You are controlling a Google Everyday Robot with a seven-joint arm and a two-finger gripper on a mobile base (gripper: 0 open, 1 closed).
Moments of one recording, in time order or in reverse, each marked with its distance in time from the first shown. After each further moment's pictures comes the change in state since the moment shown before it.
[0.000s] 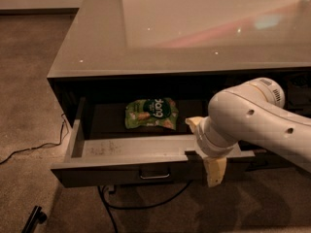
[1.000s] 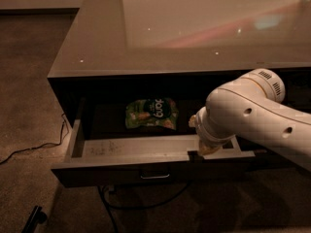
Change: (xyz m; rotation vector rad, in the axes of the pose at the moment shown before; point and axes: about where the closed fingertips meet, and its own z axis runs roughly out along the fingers) arm 0.008 -0.036 -0.019 0.124 0.064 0.009
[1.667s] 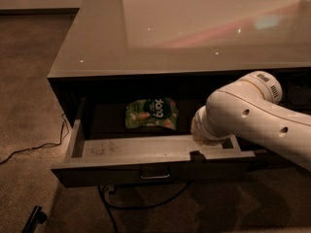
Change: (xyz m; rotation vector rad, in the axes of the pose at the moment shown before) arm 0.005 -0.009 0.011 0.032 0.000 0.006
